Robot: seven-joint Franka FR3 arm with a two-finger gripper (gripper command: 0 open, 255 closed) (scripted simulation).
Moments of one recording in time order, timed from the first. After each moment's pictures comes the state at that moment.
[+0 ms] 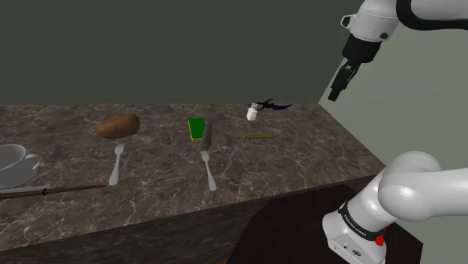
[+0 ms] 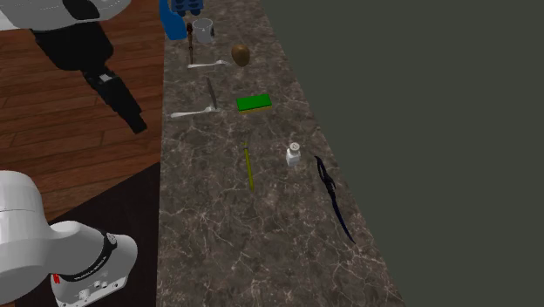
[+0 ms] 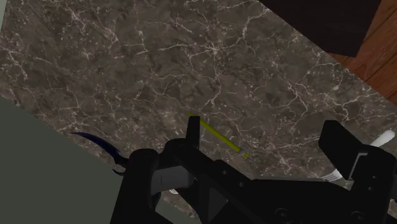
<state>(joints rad) -0.02 -0.82 0.07 -2.34 -0.08 1.49 -0.12</state>
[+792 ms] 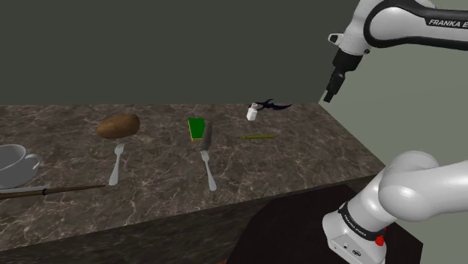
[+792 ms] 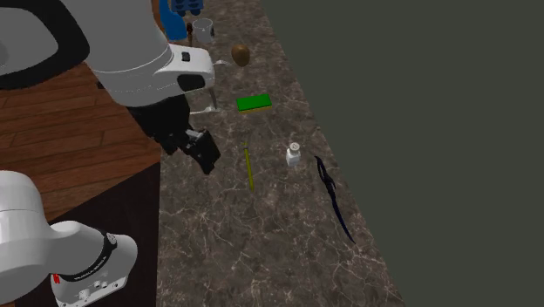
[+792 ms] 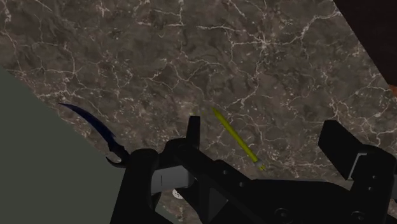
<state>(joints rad) -0.01 -0.69 -0.20 -2.40 -0.21 1.72 -0.52</state>
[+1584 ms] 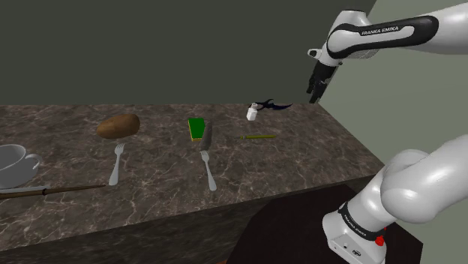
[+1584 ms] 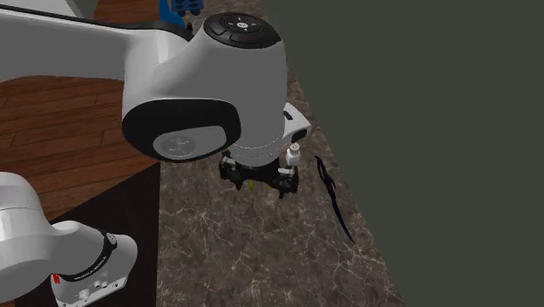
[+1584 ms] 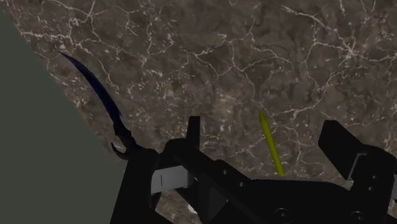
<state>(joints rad) 0.07 -0.28 -0.48 -2.27 -0.17 2.01 -1.02</state>
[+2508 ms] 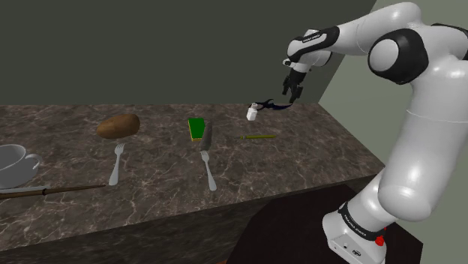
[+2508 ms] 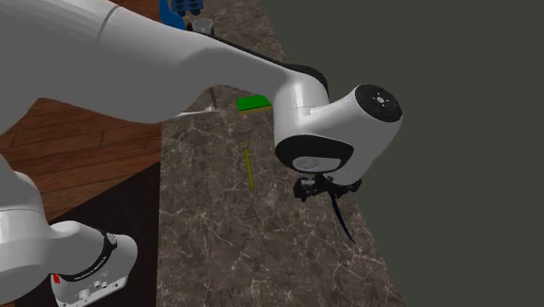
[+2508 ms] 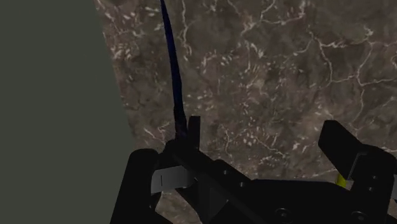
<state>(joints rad) -0.01 0.38 -0.53 -1.80 0.24 2.07 -1.67</state>
